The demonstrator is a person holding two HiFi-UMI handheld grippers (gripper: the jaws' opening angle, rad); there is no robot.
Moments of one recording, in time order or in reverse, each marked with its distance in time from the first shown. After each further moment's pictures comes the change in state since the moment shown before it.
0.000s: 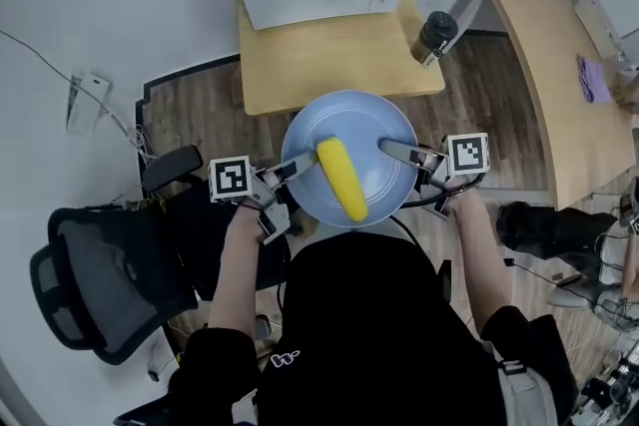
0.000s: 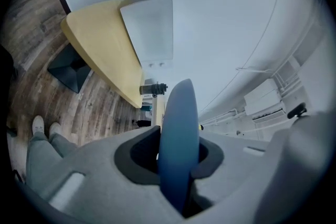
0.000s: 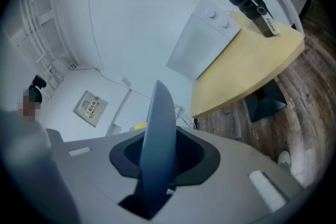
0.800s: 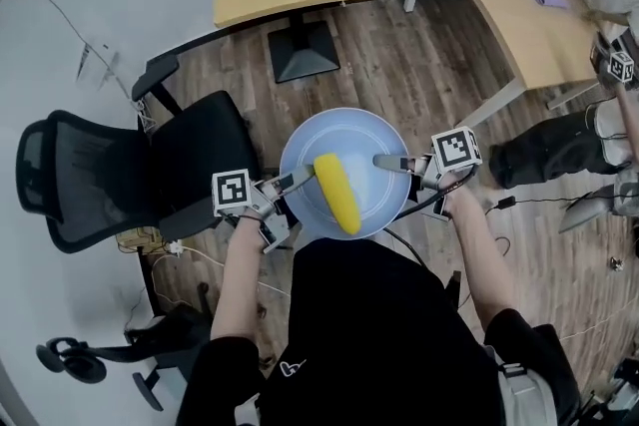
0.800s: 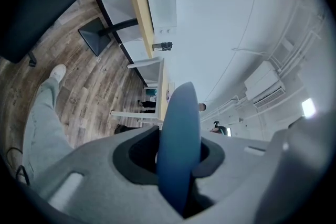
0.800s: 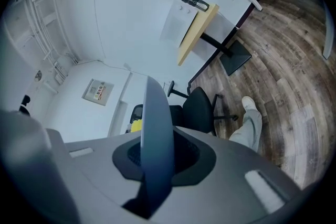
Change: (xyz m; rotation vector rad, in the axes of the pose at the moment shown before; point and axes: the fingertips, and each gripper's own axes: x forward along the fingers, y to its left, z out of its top) left arm -0.054 0.030 -0.460 -0.021 0.005 0.047; right arm -0.243 0.035 -0.408 0.090 0.103 -0.087
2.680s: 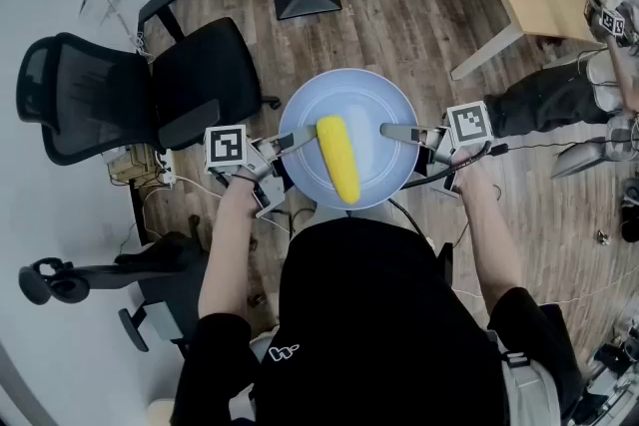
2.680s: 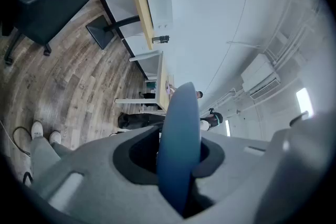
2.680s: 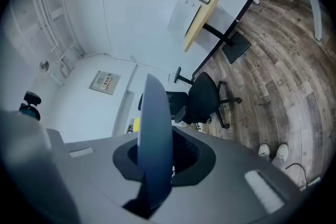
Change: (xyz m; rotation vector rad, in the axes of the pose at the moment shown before) left arm -0.081 -0.033 -0.147 0.008 0.042 0.016; right arm -0.025 0.082 -0.162 0.007 0.031 0.076
